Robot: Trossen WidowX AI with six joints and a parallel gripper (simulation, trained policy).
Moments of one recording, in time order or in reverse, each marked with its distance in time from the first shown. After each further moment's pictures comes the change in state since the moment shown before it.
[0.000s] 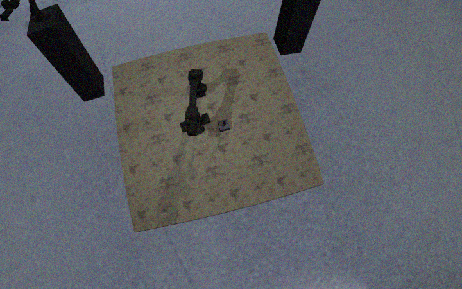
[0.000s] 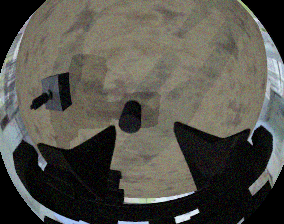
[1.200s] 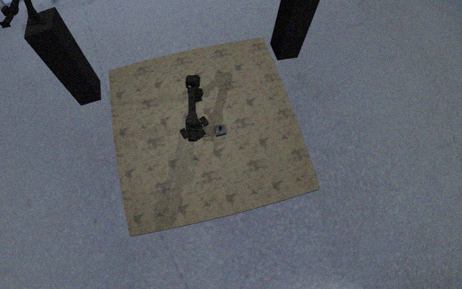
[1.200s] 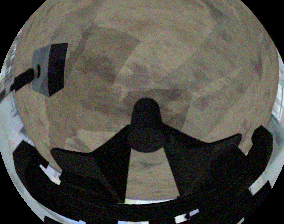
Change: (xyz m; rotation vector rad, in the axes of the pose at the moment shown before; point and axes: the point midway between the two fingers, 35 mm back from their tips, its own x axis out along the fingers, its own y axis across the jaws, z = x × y) arm 0.048 0.019 -0.011 -0.189 0.083 0.019
